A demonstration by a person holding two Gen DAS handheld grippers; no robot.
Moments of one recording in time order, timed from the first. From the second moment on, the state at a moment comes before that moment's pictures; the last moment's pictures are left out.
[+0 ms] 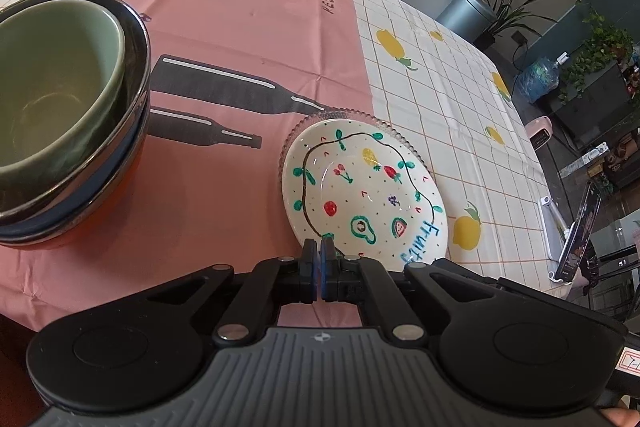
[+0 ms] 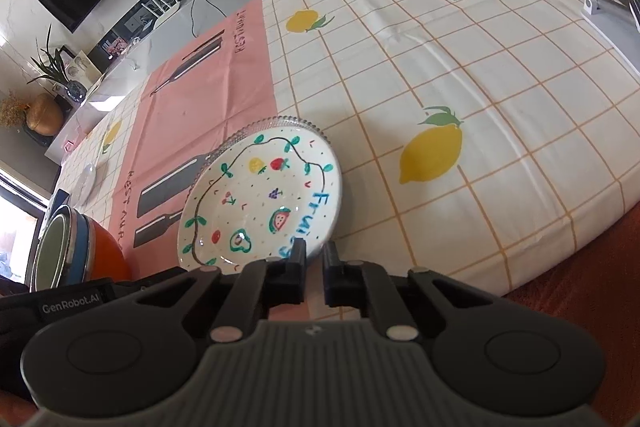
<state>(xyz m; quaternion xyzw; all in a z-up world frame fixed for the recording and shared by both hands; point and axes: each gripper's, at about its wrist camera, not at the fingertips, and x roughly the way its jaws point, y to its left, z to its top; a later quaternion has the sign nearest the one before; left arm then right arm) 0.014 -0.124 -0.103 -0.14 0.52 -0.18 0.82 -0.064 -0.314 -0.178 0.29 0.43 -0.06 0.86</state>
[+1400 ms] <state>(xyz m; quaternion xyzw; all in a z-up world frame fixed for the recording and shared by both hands) 0.081 0.063 0.019 -0.12 0.39 -0.10 0.91 0.072 -0.183 -0.062 0.14 0.40 0.16 0.89</state>
